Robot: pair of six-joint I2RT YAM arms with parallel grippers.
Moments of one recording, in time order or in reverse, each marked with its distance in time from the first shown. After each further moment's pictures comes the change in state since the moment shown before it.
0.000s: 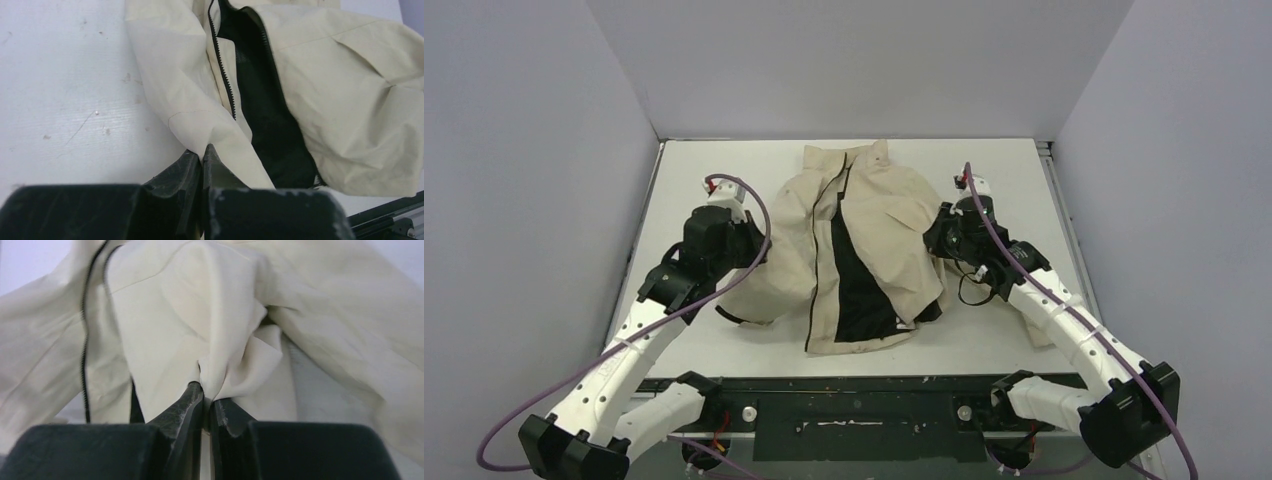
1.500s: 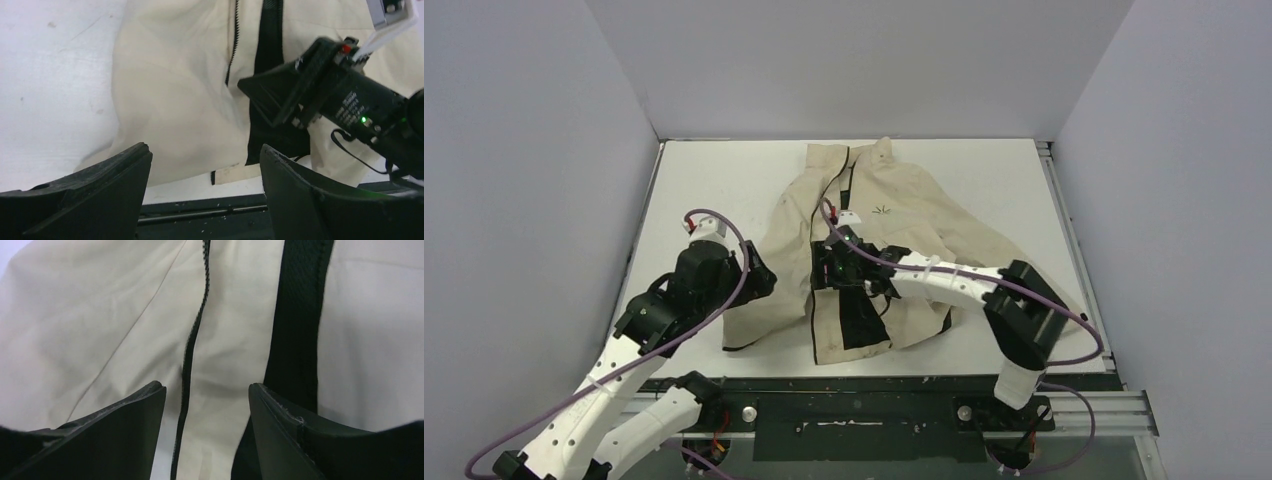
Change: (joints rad) left arm -0.127 -0.192 -0.023 -0.327 -0.143 -0.261; right arm 0.459 0.555 0.176 0.196 0.109 0.167
